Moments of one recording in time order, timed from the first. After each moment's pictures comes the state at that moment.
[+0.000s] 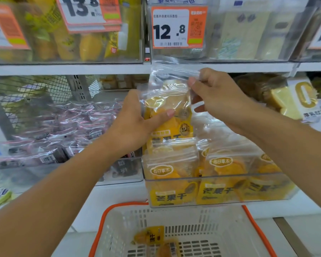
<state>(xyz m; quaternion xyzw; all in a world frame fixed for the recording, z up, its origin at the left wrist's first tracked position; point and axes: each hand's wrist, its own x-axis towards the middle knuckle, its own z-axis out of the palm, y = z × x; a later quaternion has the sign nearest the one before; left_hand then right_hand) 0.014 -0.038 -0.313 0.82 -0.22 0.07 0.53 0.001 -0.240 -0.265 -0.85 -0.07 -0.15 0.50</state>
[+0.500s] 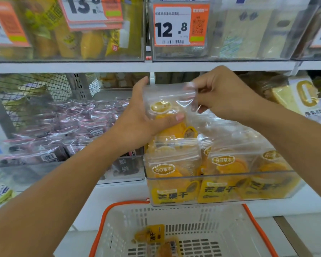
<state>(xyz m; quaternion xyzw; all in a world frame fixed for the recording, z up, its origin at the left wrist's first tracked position) 0.012 -0.040 -0.312 0.80 -0.23 0.04 0.56 -0.002 -0.251 -0.256 -0.90 -0.19 -0.16 0.35</state>
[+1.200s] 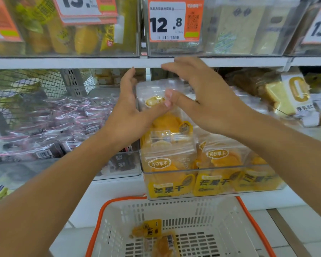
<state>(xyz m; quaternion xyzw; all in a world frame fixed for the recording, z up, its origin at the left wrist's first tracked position) 0.005 -0.041 -0.309 0.76 -0.21 0.07 0.61 -0.023 -0.229 -0.270 -0.91 -0.24 -0.27 0.20</state>
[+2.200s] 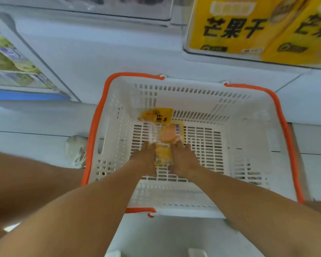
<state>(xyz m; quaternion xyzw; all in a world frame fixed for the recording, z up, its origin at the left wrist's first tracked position) -0.147 -0.010 -0.752 0.89 -0.04 -0.44 0.09 -0.159 -0.176 -0.749 -0.95 -0.09 0.30 -0.01</state>
